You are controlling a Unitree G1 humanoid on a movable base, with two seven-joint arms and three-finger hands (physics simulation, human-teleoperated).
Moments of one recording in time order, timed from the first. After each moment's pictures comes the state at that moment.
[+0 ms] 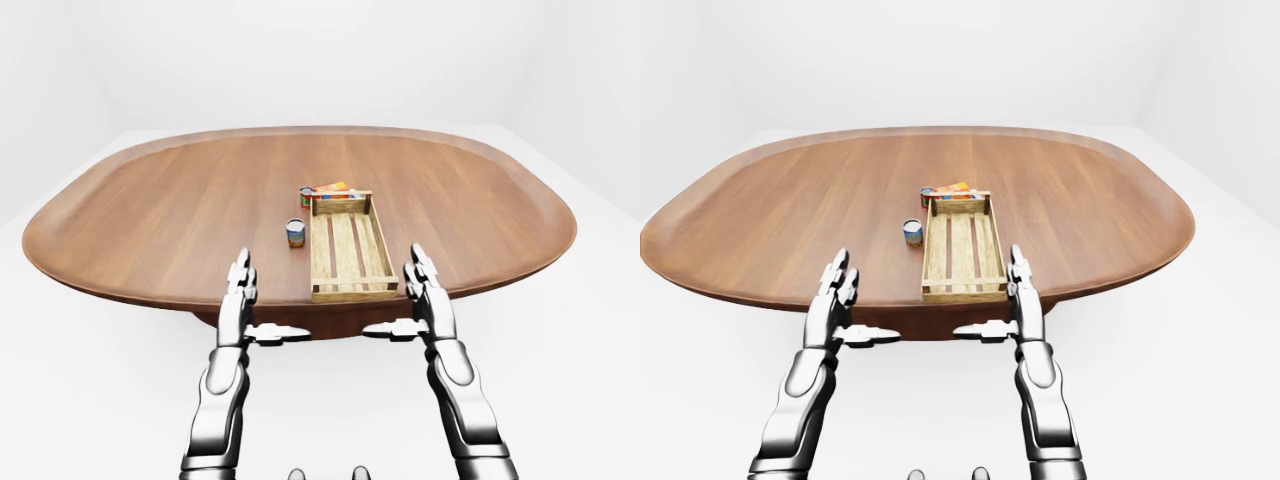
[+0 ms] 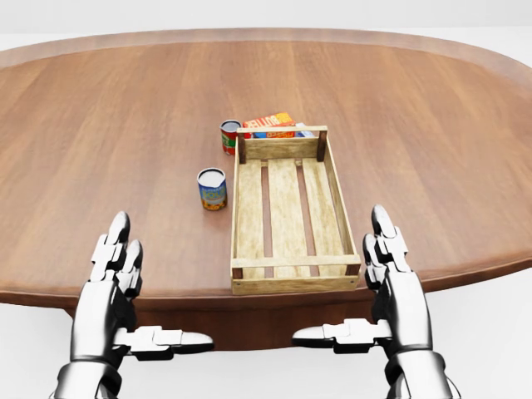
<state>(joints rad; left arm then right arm) 0.01 0.00 0.01 -0.02 -0.03 0.01 -0.03 0.01 -0.01 -0.01 -0.03 0.01 0.01 0.02</state>
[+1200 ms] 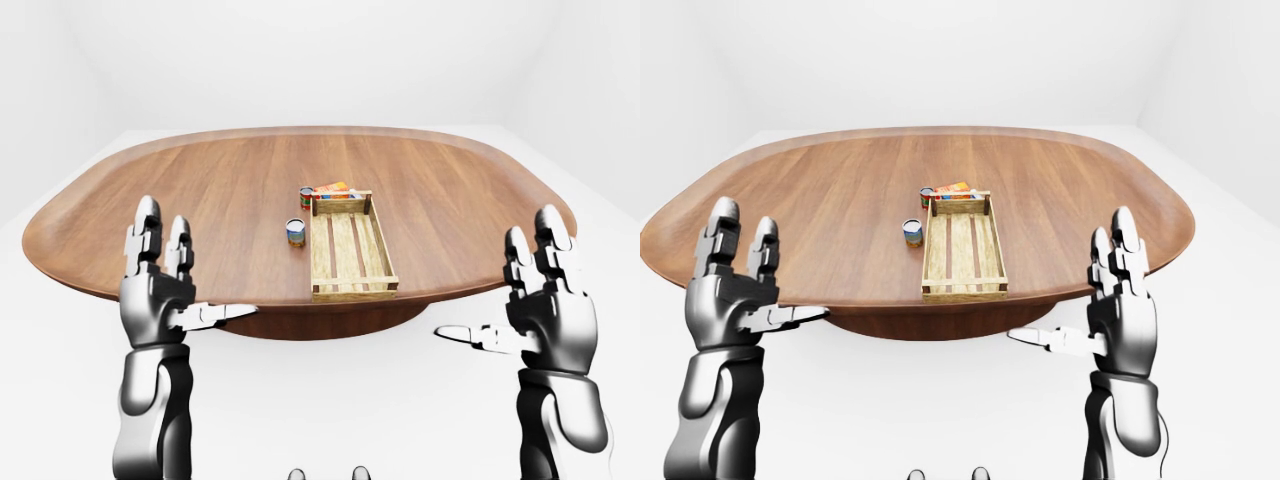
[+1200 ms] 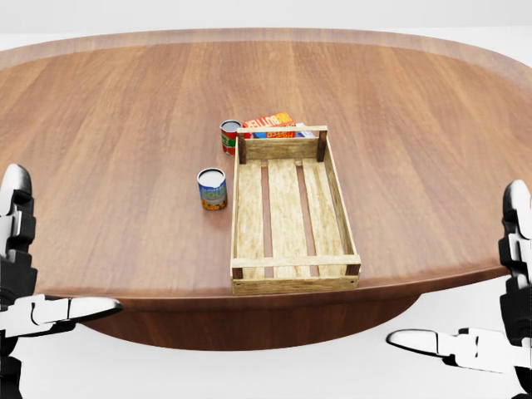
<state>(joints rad) 0.04 0.05 0.23 -0.49 -0.32 0.09 -0.06 0.21 0.02 -0.28 -0.67 0.08 0.09 0.13</state>
